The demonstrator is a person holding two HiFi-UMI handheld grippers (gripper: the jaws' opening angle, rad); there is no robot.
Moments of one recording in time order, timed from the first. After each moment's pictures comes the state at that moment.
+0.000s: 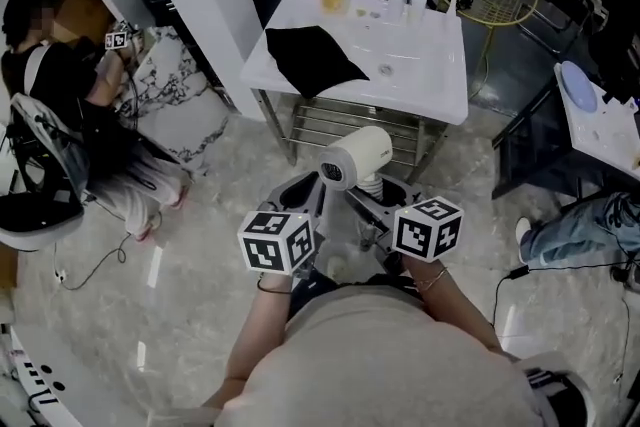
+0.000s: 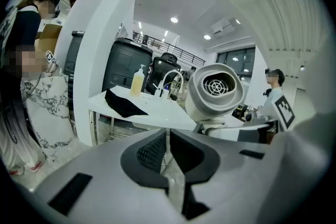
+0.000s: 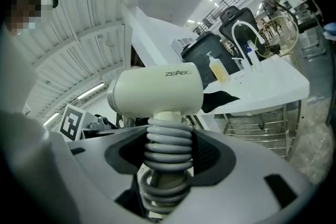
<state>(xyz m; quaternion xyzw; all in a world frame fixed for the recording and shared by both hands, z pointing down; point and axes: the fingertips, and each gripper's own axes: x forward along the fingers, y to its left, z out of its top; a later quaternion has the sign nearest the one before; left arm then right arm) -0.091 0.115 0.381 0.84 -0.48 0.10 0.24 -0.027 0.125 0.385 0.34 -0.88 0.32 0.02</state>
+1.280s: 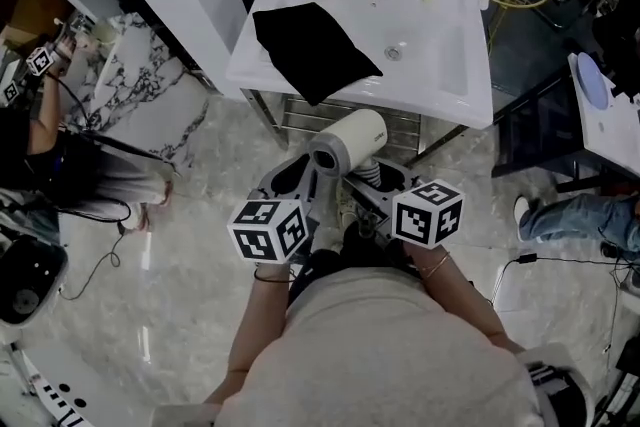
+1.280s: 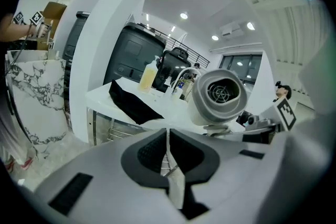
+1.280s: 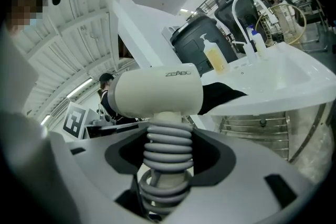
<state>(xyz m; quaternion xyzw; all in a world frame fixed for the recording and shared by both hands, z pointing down) -0.153 -0.027 0.428 0.83 -0.46 0.10 0.30 -0.085 -0.007 0.430 0.35 -0.86 0.36 0.07</state>
